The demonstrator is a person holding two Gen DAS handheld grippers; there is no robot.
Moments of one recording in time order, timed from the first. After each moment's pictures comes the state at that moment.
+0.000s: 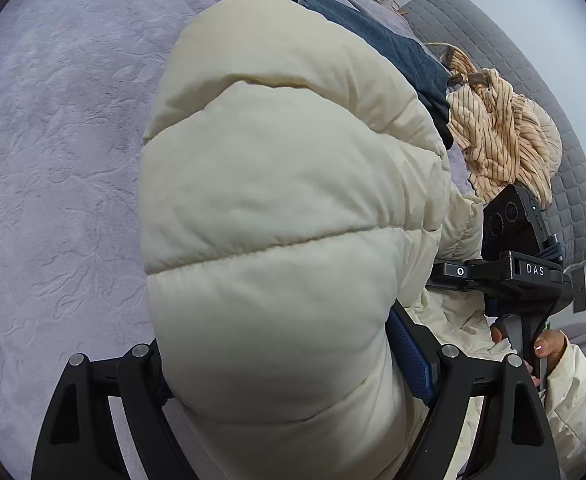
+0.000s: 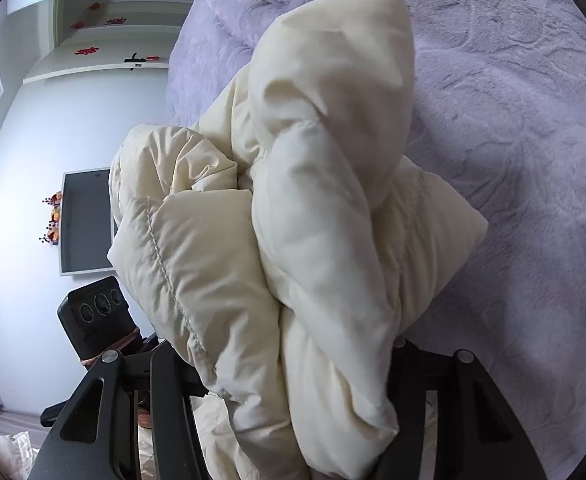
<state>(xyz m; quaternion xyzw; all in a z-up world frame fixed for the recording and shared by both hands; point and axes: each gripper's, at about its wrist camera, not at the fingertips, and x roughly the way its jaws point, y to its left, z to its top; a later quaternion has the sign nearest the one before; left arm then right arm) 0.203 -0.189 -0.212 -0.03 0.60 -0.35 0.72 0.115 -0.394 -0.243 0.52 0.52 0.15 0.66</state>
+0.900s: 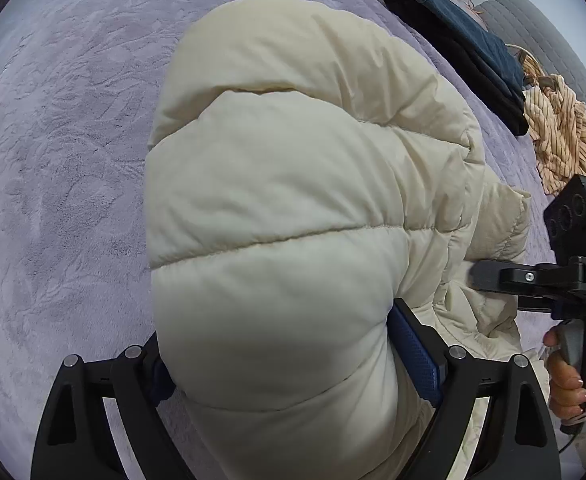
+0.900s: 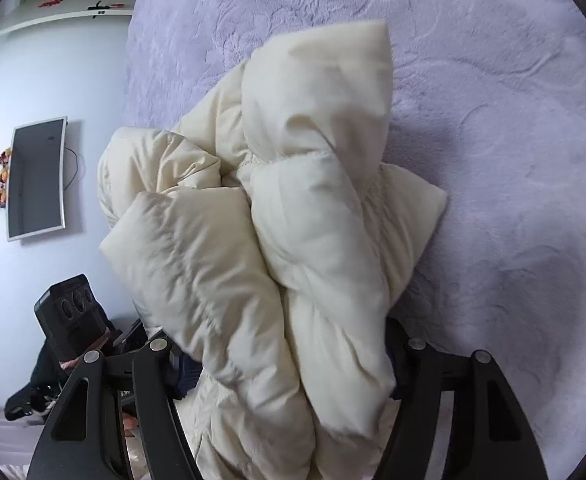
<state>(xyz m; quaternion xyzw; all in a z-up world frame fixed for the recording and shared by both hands) 0.155 -0.025 -0.268 -0.02 0.65 -0.24 0.72 0.118 -0.247 -0.245 0.44 0.62 0.11 0.64</state>
